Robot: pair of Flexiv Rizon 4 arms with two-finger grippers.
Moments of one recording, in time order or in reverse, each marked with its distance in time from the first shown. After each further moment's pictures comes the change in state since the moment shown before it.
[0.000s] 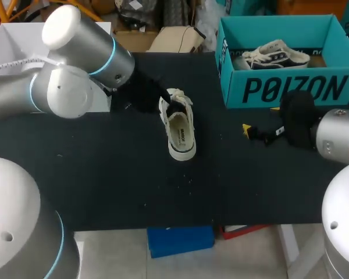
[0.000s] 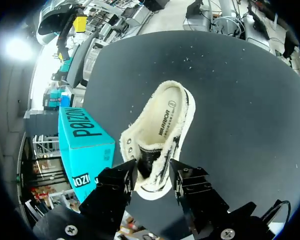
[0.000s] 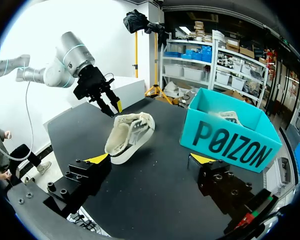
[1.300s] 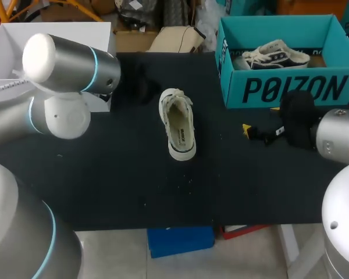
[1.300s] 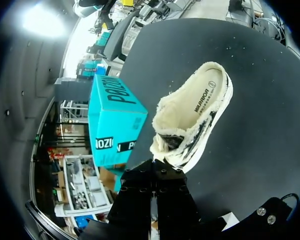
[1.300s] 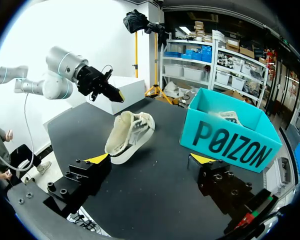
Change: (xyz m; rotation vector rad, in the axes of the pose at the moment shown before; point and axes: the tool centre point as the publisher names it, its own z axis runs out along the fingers) left arm -0.023 0.042 -0.014 -0.157 -0.305 -0.226; right arm 0.000 0.000 0.000 0.000 0.000 0.000
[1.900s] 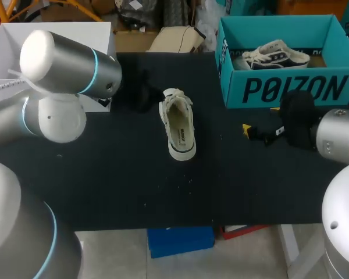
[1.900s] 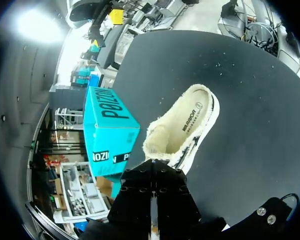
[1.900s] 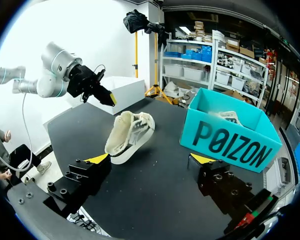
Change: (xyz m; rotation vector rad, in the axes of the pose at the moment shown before) left arm 0.012 -0.036 -0.023 0.037 0.032 0.019; right arm 0.000 0.000 0.000 0.000 0.000 0.000
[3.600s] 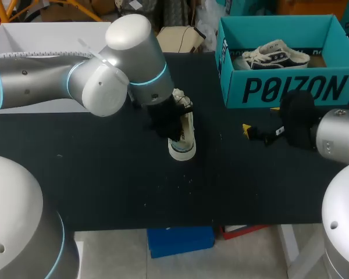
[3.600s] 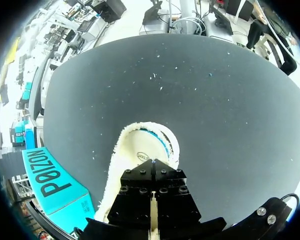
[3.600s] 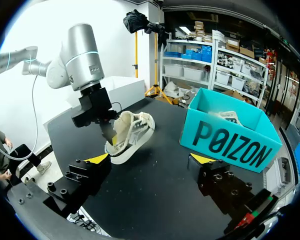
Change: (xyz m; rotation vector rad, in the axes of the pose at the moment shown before) left arm 0.084 -0.073 0.074 0.227 0.570 0.403; right arm 0.000 0.000 0.000 0.000 0.000 0.000
